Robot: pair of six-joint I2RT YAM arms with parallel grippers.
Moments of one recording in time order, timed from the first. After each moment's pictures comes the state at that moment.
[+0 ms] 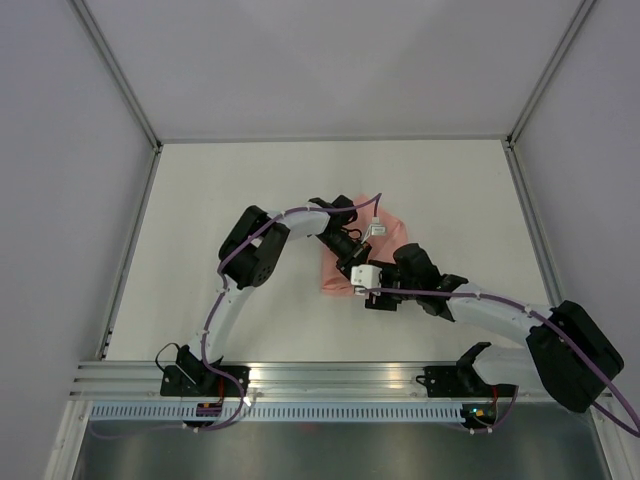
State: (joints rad) left arm -0.68 2.40 1.73 -0.82 1.10 0.38; right arm 0.65 1.21 0.47 -0.03 -0.35 -0.81
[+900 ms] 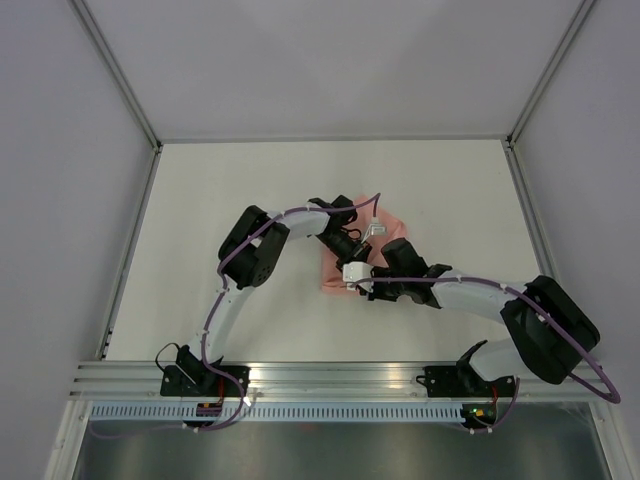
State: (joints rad) left arm -0.68 2.41 1.74 -0.83 1.11 0.36; right arm 0.67 1.40 0.55 -0.04 -0.31 -0.81
